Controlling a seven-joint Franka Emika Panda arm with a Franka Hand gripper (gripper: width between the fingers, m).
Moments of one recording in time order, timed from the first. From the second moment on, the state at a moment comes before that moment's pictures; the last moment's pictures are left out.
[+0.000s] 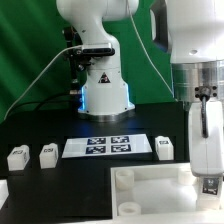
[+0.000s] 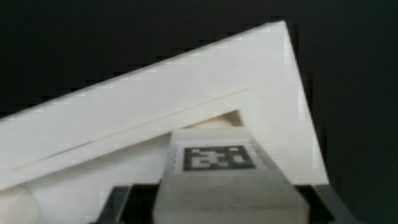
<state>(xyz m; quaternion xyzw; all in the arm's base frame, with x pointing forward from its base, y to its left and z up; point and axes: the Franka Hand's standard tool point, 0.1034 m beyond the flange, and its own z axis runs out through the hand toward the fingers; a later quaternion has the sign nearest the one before) 0.633 0.124 0.067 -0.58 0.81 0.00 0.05</state>
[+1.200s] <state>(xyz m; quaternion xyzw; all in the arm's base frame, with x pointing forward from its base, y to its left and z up) 0.630 0.122 0.058 -0.95 0.32 0.00 -0.02</state>
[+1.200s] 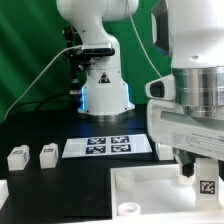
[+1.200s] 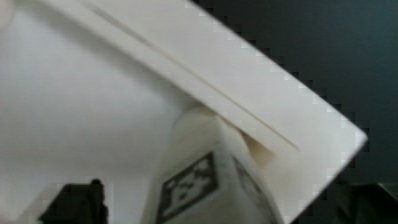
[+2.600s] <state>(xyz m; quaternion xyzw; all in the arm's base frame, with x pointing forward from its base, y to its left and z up) 0.633 0.114 0.053 -0.74 0.67 -0.05 -0.02</state>
